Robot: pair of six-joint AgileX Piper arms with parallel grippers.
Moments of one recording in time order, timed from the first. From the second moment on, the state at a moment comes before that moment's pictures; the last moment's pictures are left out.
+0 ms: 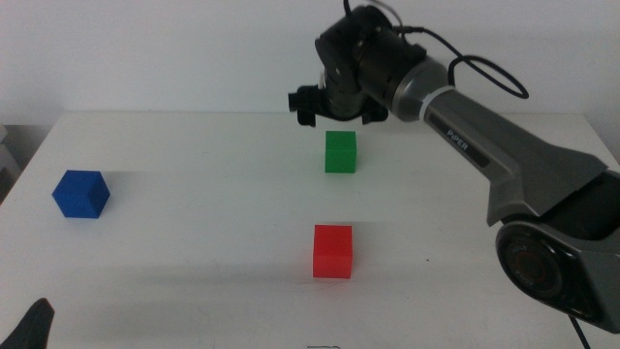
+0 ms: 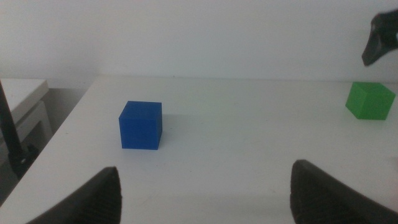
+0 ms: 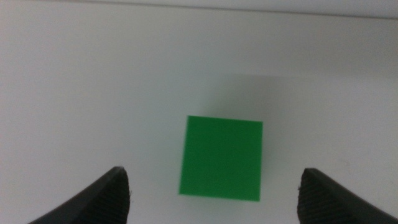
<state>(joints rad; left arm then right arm) -0.03 -0.01 0.03 -0.08 0.18 0.01 0.61 2.45 -2.45 -0.36 1.09 0.63</state>
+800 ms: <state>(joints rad) -0.03 -0.01 0.03 -0.08 0.18 0.01 0.57 2.55 -2.45 -0.38 0.98 0.64</state>
